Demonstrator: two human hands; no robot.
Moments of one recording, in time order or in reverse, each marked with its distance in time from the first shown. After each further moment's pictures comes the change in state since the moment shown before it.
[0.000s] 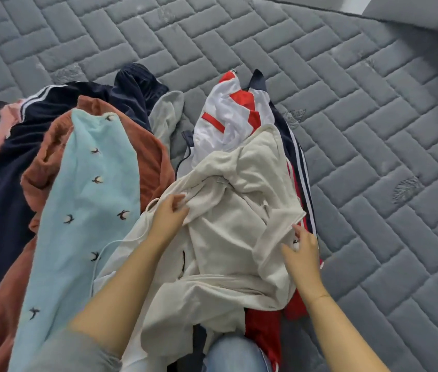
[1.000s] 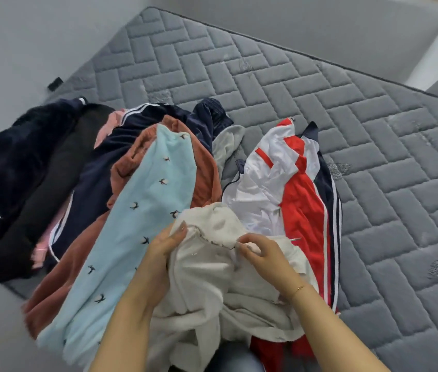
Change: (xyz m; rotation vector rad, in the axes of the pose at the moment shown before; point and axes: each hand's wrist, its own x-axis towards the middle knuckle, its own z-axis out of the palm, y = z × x) left_hand -0.176 0.061 -0.101 -0.903 -0.028 -0.057; right_hand -0.039 -0.118 0.032 -0.070 -0.545 -0.658
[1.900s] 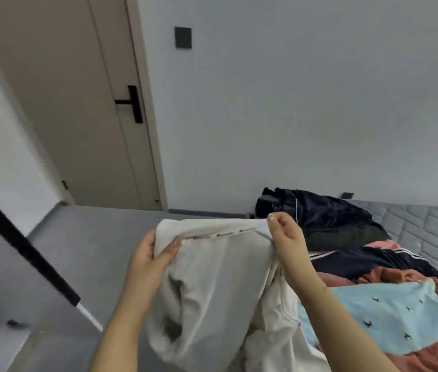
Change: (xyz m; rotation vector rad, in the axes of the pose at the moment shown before) left_hand -0.678 -0.083 -0.296 -0.122 1.228 0.762; right_hand -0.398 -0.432 0.368 0.240 -0.635 -0.665
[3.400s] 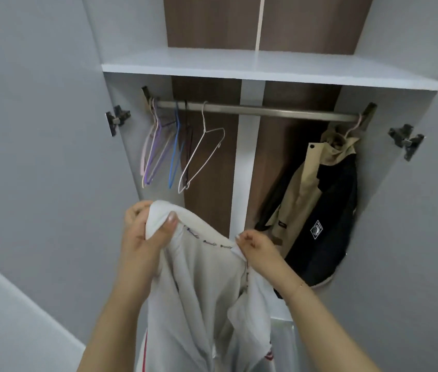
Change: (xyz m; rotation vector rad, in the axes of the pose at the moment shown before) left_hand -0.206 0.036 -0.478 0.206 1.761 0.238; right_hand -0.260 -0.120 0.715 -0.070 -1.886 -0.339
